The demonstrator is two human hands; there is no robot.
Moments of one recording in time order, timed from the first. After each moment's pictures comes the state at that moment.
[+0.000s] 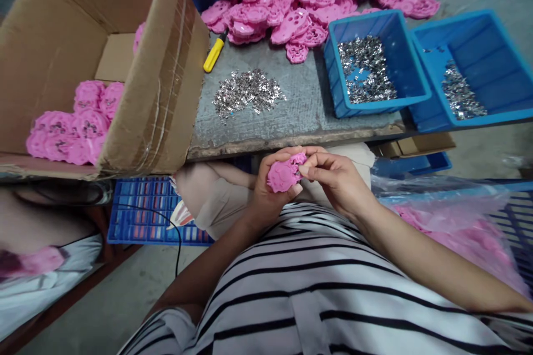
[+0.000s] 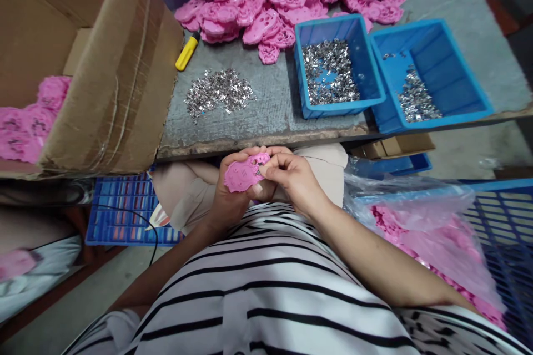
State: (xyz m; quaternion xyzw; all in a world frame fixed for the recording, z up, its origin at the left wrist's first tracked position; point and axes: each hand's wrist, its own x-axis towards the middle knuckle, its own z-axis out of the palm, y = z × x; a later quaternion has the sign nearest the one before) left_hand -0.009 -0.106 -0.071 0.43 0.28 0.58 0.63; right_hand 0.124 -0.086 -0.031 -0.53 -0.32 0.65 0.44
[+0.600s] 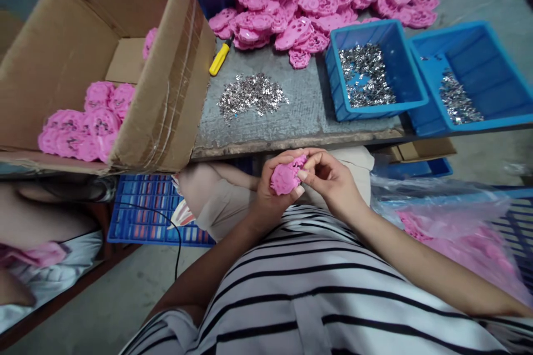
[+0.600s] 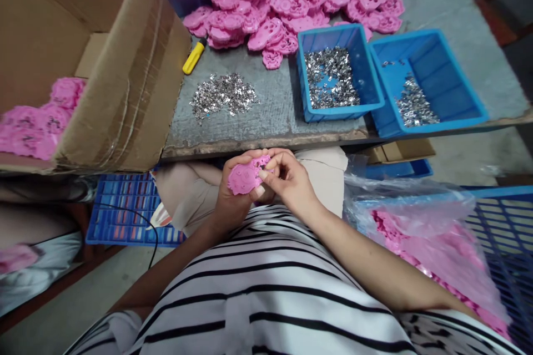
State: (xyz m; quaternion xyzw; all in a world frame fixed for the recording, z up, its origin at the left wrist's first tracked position) left_hand -0.010 -0.109 -0.075 0.48 0.30 0.58 0.58; right_hand 0.124 -0.096 -0.044 -0.52 -0.44 0.56 0.47
